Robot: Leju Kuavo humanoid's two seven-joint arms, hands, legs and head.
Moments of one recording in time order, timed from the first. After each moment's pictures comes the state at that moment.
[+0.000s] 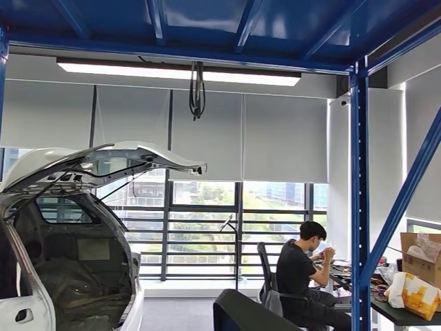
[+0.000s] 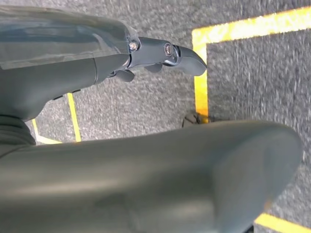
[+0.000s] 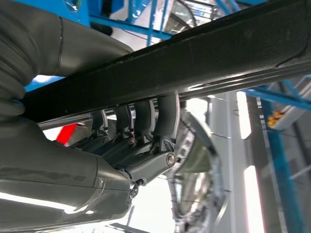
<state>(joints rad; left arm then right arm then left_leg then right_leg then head) -0.08 -0.10 1.32 -0.24 -1.16 0.00 -0.22 -0.37 -0.03 0.32 -1.79 -0.11 0.35 -0.41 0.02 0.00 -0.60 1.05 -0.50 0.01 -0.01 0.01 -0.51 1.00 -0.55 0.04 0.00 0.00</state>
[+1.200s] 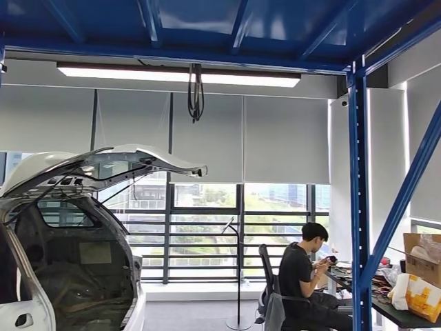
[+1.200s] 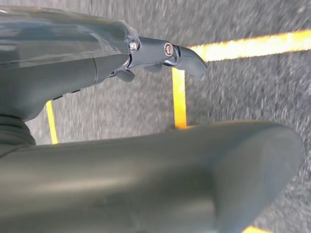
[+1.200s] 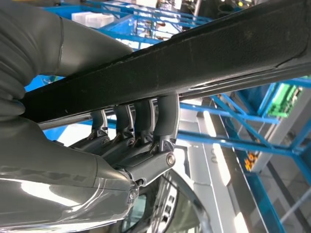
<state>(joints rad) -0.08 -0.08 1.31 -0.24 -1.19 0.03 -0.31 -0.24 -0.04 0.49 -1.87 -0.24 0.40 -0.43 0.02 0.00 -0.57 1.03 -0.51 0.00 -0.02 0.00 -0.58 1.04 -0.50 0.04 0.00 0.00</state>
